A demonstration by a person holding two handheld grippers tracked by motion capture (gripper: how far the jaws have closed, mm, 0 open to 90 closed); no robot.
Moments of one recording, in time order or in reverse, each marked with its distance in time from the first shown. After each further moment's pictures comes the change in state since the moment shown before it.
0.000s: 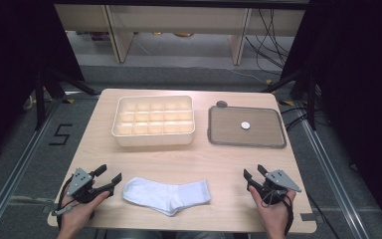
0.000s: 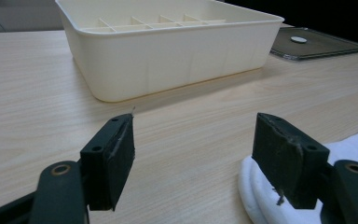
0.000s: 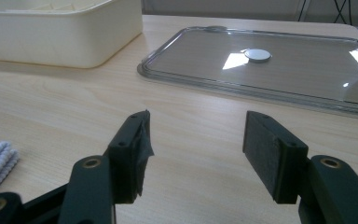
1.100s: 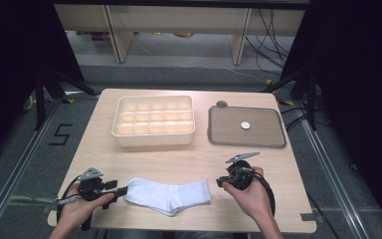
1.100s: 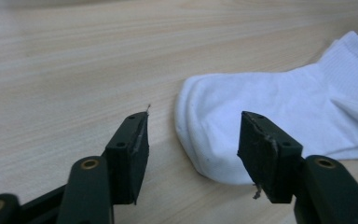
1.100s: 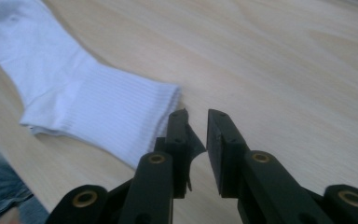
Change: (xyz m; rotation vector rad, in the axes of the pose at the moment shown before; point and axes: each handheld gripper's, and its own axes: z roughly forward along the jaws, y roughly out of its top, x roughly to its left) left arm -0.014 0.018 0.003 0.447 -0.140 -0.159; right arm 0.079 0.074 0.027 0.649 0.295 -0.057
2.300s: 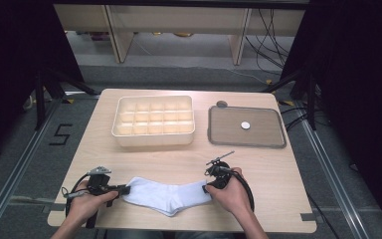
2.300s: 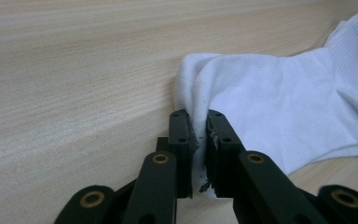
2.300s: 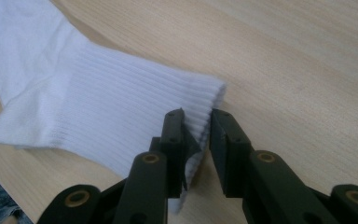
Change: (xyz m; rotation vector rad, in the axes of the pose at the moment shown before) left arm 0.002 0.005 0.021 0.111 -0.045 -0.045; right arm 0.014 0.012 0.053 0.181 -0.005 0.034
